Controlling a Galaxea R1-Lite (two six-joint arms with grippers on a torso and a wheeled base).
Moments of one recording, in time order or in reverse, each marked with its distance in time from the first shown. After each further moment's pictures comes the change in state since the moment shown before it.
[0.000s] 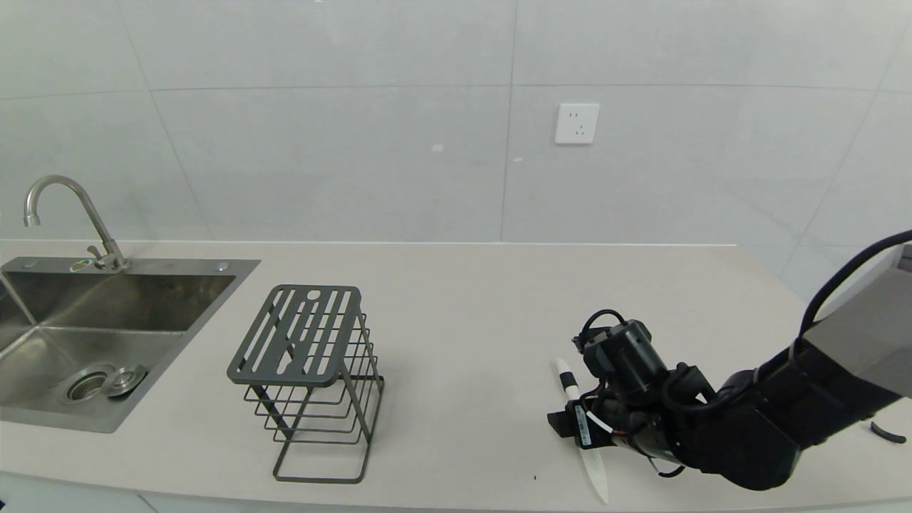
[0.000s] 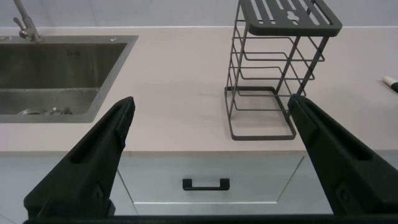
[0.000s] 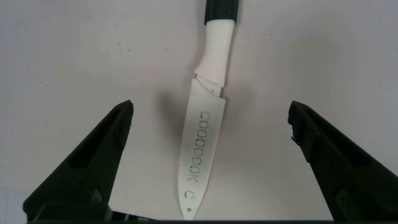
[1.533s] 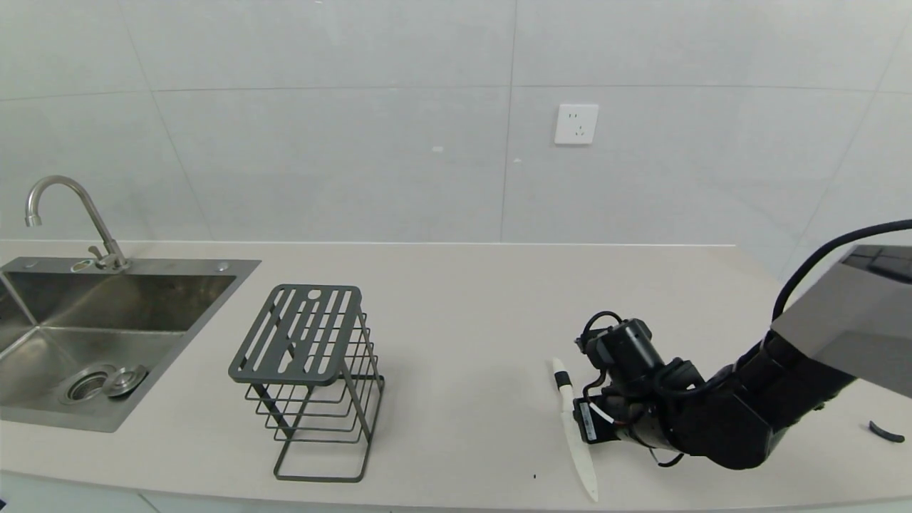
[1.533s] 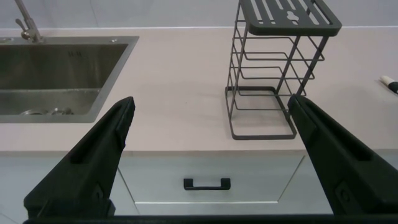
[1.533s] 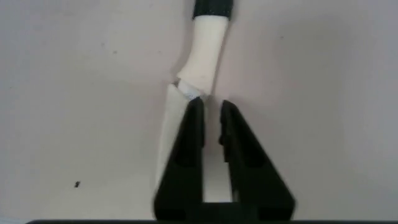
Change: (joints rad) left arm 0.000 0.000 0.000 0.000 0.000 0.004; right arm -0.068 0.069 -0.028 -0.007 0.026 -0.071
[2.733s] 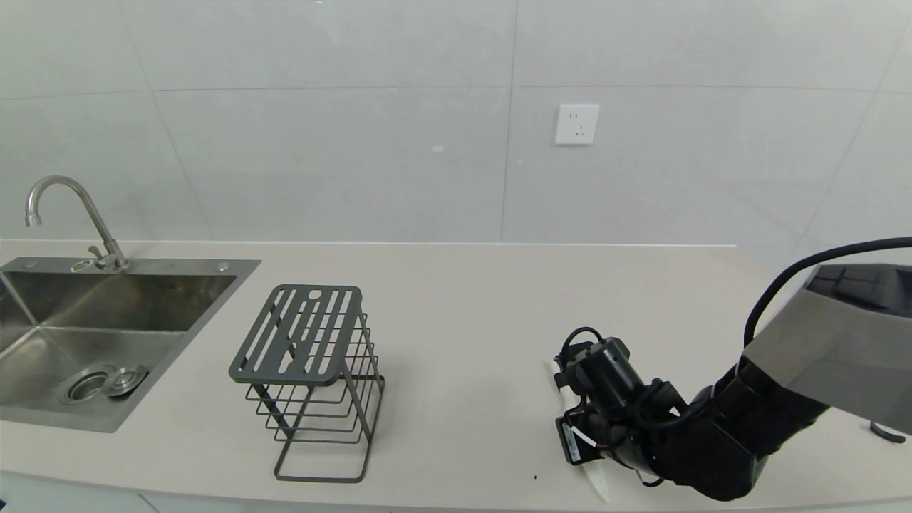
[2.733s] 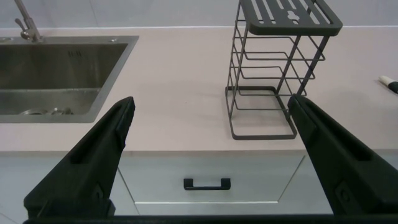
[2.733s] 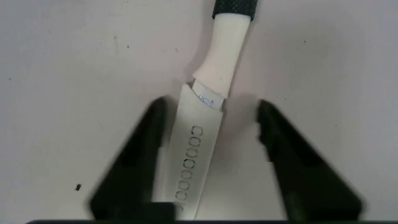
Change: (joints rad) left arm 0.000 0.000 0.000 0.000 0.001 0.001; right arm 0.082 0.050 0.034 -0.044 -0.032 -0.001
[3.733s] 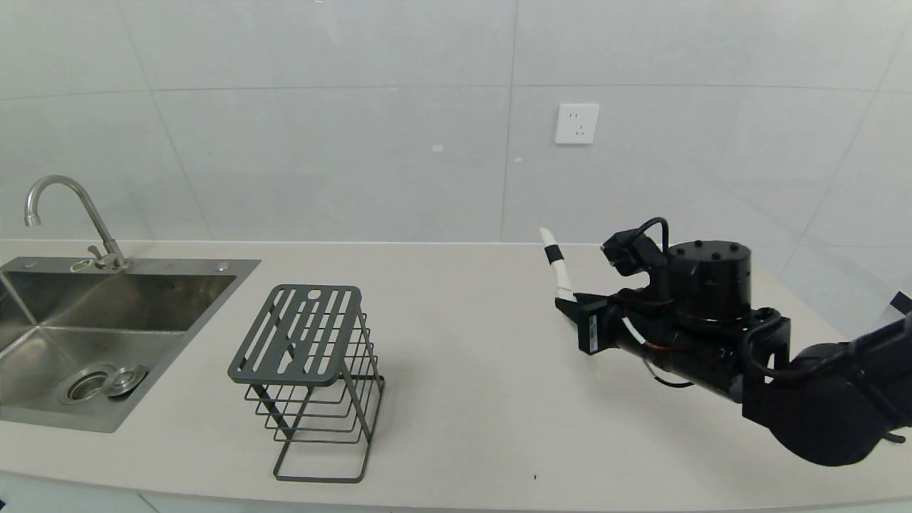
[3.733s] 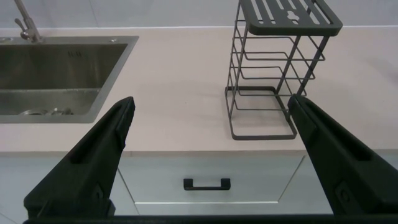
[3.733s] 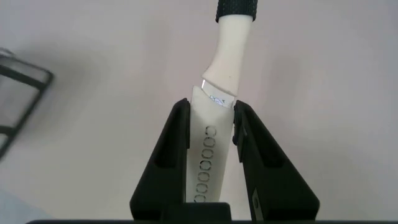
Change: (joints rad) left arm 0.000 0.000 0.000 0.000 -0.001 0.000; right arm -0.118 -0.291 0.008 -0.413 0.230 -0.240
